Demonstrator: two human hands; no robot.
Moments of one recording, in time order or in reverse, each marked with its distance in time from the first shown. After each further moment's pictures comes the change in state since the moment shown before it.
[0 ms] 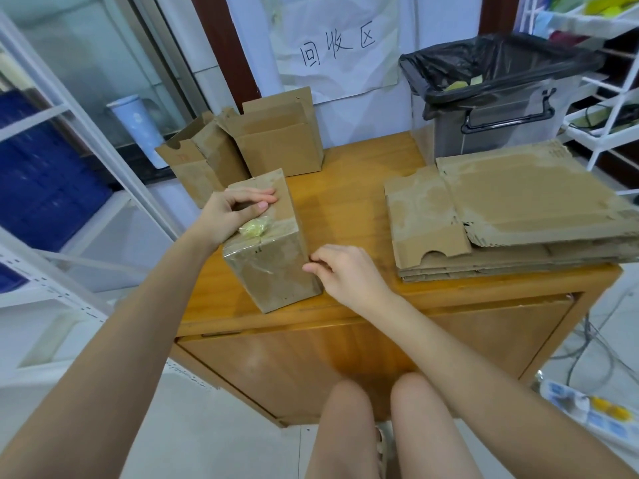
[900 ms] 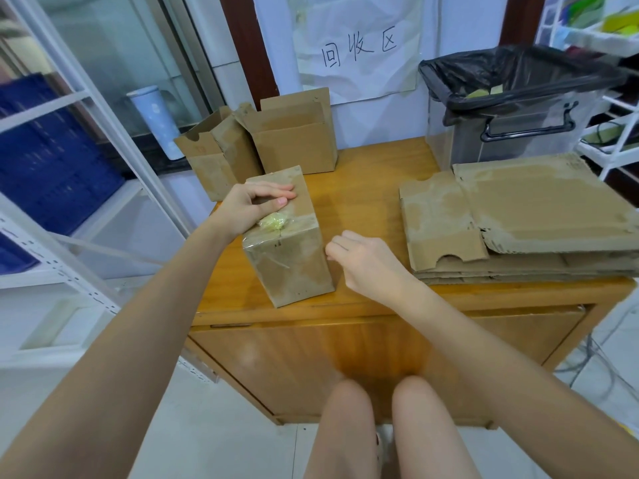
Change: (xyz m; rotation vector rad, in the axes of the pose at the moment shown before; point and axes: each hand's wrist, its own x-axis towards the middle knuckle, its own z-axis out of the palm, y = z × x) left_hand 0.003 -0.008 -0.004 0.054 -0.007 -0.032; right_hand 0.011 0.012 -0.009 -0.371 -0.024 -0.413
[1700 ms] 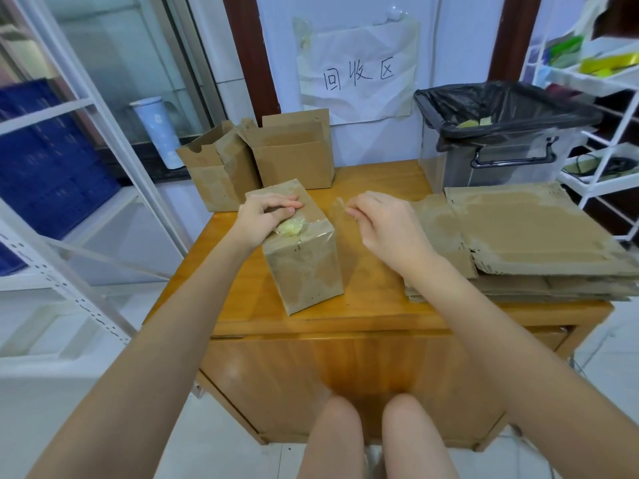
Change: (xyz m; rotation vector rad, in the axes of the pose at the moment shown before) left_hand 0.005 0.002 0.022 -0.045 0.133 -0.052; right_hand 0.037 0.027 -0.055 0.047 0.202 0.221
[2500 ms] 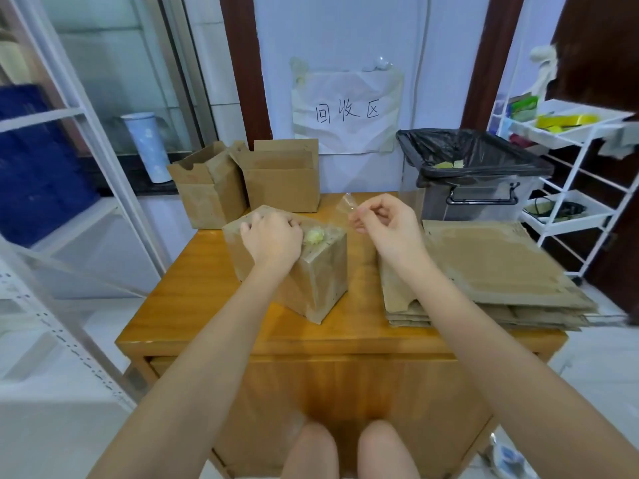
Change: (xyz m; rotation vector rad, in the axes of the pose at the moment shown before) left_hand 0.003 0.040 0.053 0.665 0.411 -0.192; right_hand 0.022 -0.013 -0.034 0.677 0.061 0.655
